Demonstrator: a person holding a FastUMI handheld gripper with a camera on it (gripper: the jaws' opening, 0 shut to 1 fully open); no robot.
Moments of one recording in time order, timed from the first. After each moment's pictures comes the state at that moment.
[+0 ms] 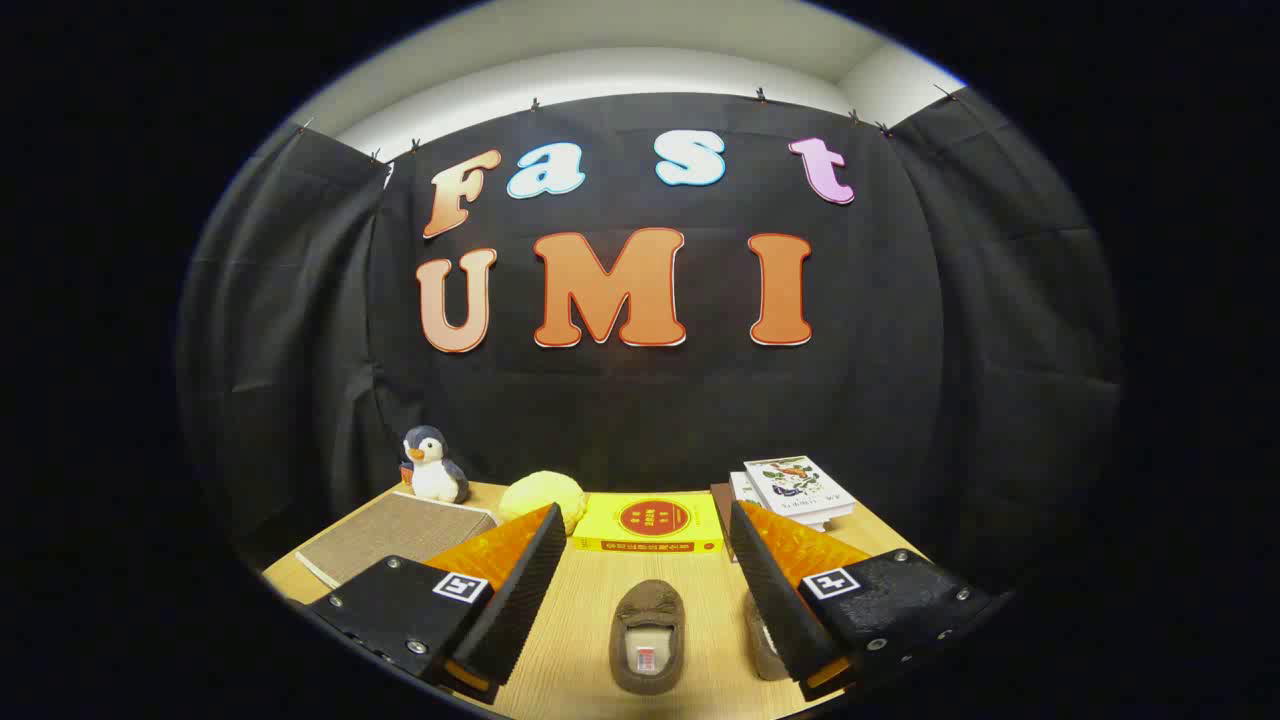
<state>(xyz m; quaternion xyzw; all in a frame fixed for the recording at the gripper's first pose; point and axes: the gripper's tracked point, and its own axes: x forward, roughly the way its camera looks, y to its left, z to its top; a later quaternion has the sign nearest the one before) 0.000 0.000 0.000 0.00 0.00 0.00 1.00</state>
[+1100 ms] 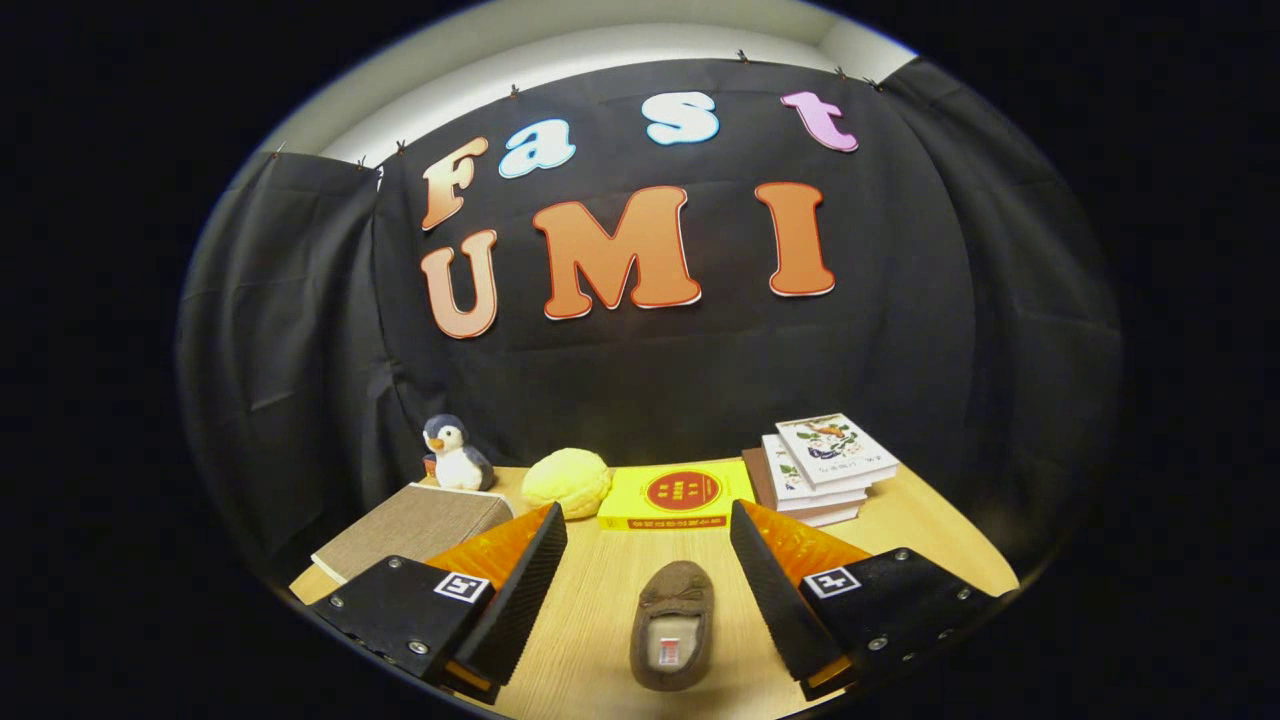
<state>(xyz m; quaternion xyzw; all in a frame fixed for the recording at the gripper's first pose) 0.021 0.004 -0.037 0.05 0.05 0.05 1.00</state>
